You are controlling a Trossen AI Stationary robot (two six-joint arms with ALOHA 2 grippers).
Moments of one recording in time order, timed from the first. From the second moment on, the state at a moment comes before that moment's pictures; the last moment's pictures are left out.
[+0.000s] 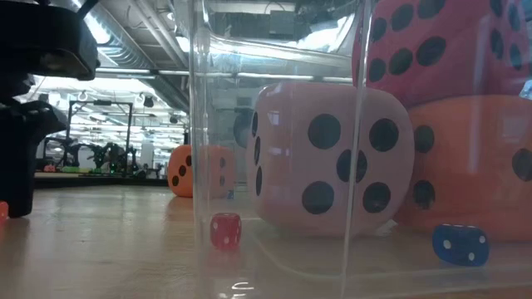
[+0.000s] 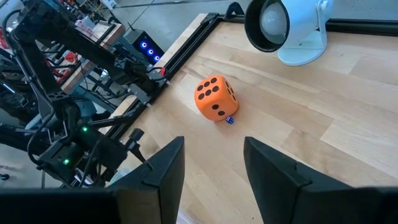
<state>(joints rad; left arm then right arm) -0.71 1.63 0.86 -0.36 -0.27 -0.97 0.48 0.85 0.93 -0.67 0.70 1.09</state>
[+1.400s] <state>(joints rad) -0.70 1.67 0.86 -0.35 -0.26 -0.96 0.47 0.85 0.93 -0.67 0.72 1.08</state>
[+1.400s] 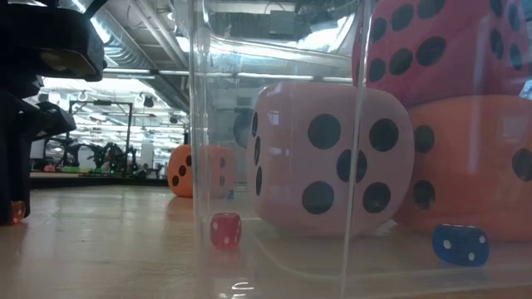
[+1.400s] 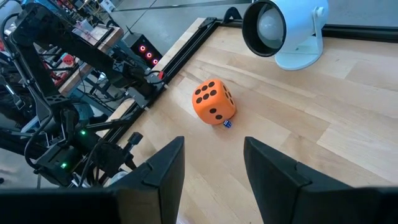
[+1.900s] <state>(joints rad) -0.66 1.51 0.85 -0.18 -0.42 -0.93 0.47 0.85 0.93 -0.67 0.72 1.08</state>
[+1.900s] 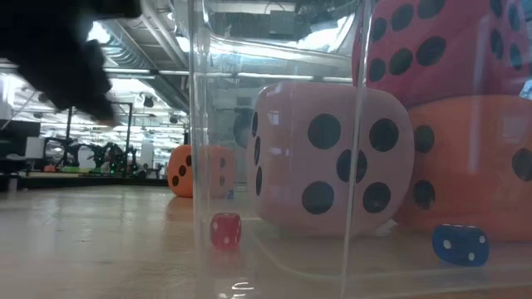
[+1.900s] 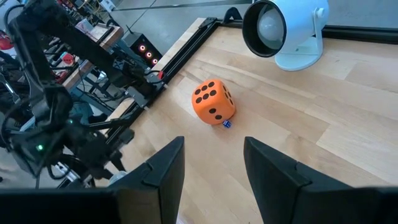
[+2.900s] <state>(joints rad) -0.45 1.23 0.92 0.04 -0.25 -0.54 0.47 0.85 0.93 -0.67 0.72 1.06</state>
